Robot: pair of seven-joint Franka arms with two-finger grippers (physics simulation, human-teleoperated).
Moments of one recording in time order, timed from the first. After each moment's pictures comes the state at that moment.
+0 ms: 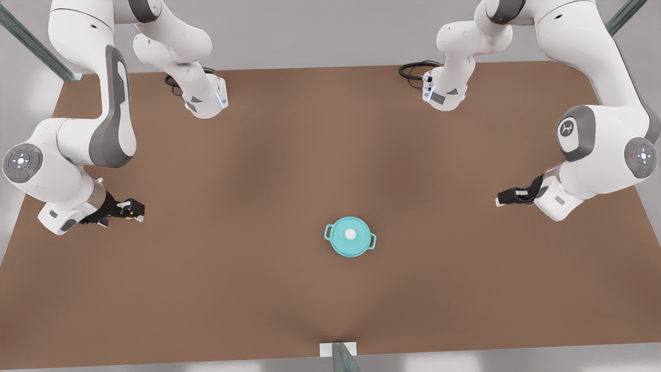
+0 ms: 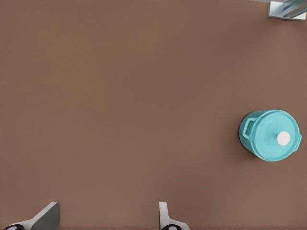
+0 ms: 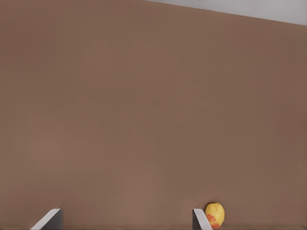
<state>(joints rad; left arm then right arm) 0.02 0.30 -0.03 -1.43 -0.14 1.63 -0.03 0.07 0.20 -0.13 -1.63 0.00 1.86 -0.19</state>
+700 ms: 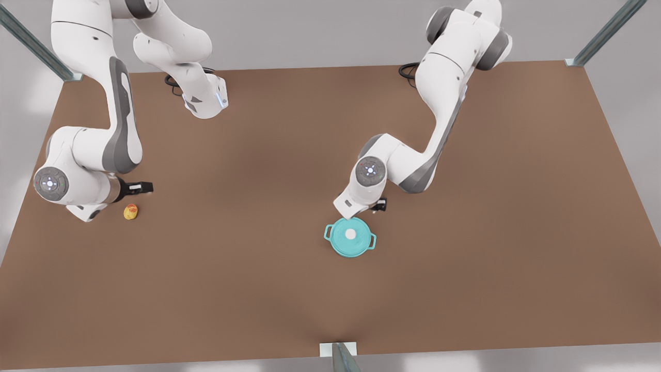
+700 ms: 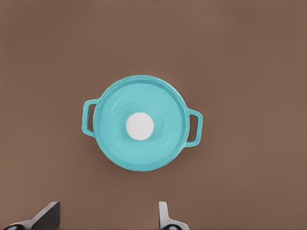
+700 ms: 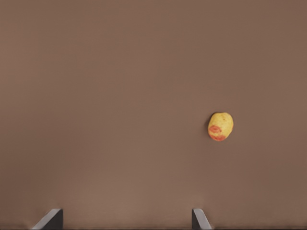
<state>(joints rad) -0.58 0.67 -0.07 -1.31 0.03 1.94 -0.53 0.04 0.15 -0.15 -1.90 -0.07 1.72 -0.20</state>
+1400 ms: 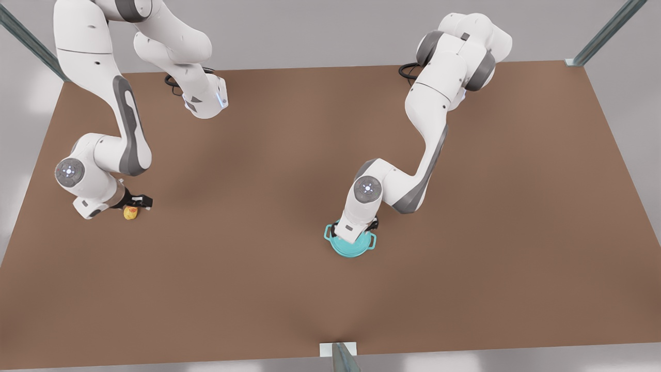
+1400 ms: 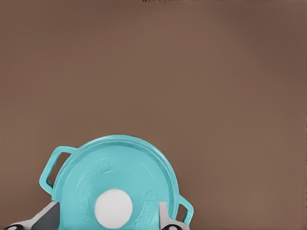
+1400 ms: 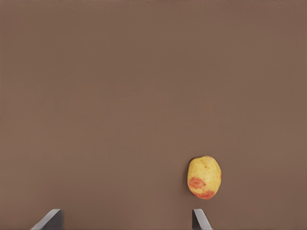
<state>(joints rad) -0.59 0.84 -0.05 -1.22 0.05 2.17 -0.83 -0.05 0.18 -0.17 -2.21 -0.08 2.34 -0.14</state>
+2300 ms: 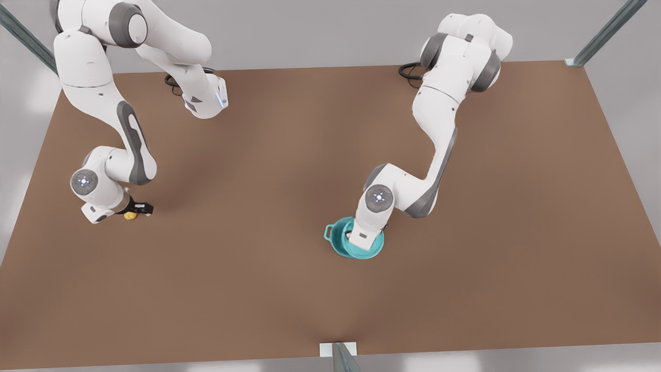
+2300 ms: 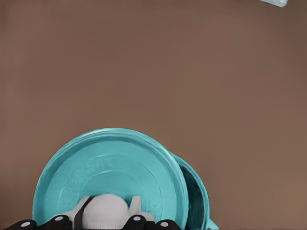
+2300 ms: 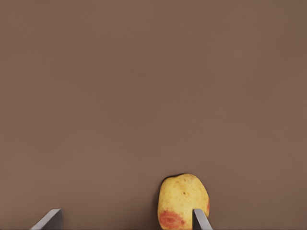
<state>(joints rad) -0.51 0.82 -0.05 -1.22 0.04 2.07 -0.89 -0.14 0.36 -0.17 -2.24 -0.15 2.58 -0.12</state>
